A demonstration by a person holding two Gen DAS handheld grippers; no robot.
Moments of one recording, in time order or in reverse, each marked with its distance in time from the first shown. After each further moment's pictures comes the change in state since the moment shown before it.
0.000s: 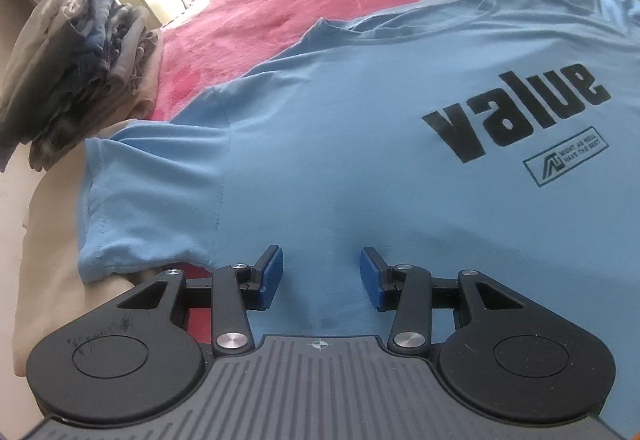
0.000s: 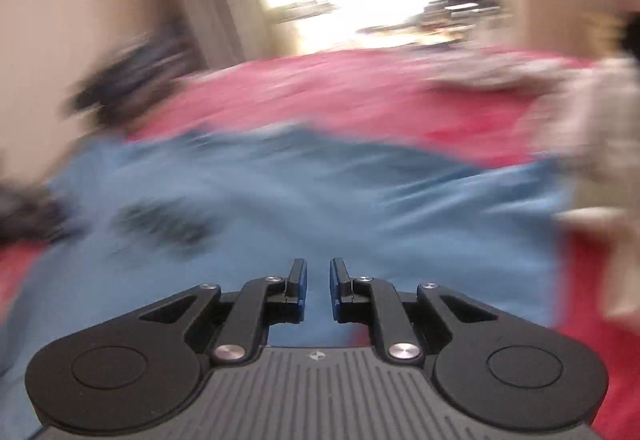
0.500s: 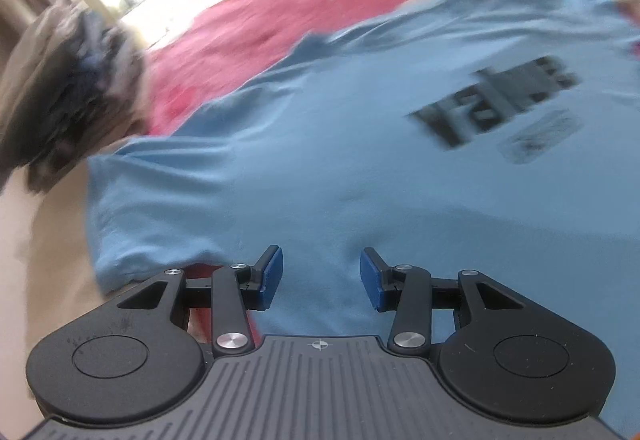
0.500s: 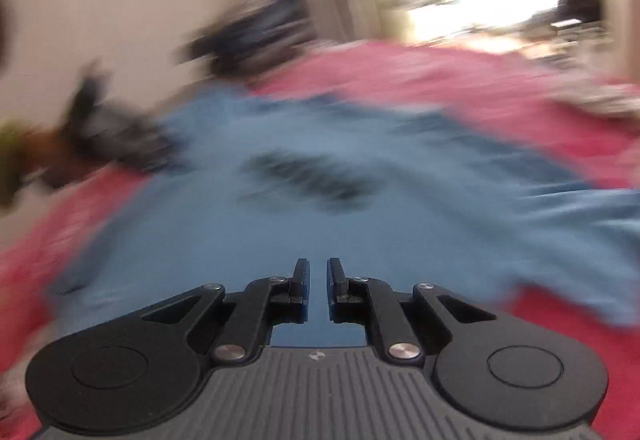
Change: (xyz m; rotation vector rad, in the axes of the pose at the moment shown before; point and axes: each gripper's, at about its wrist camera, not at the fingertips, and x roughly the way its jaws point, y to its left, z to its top) left arm -0.039 0.015 -0.020 0.094 -0.089 -0.171; right arm -0.029 0.058 -0.015 -0.151 0.056 0.256
